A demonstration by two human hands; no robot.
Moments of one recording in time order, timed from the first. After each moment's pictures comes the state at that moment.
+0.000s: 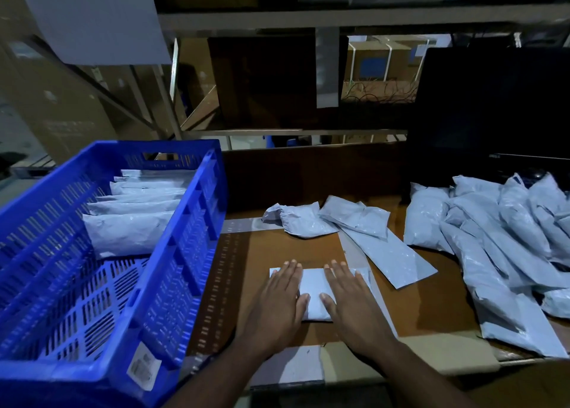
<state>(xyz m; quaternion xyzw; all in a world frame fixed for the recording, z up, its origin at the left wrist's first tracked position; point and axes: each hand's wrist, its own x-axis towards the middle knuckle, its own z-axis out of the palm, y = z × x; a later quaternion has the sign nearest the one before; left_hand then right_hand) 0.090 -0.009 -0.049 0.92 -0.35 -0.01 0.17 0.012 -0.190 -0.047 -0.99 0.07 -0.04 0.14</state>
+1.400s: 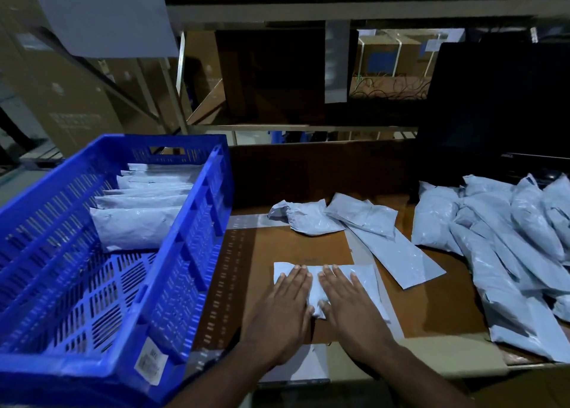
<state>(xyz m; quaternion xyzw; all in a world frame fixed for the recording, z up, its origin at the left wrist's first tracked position) 0.079 0.003 -0.055 0.91 -0.42 0.03 0.08 0.010 -0.174 -0.052 -1.00 0.02 -0.05 0.06</state>
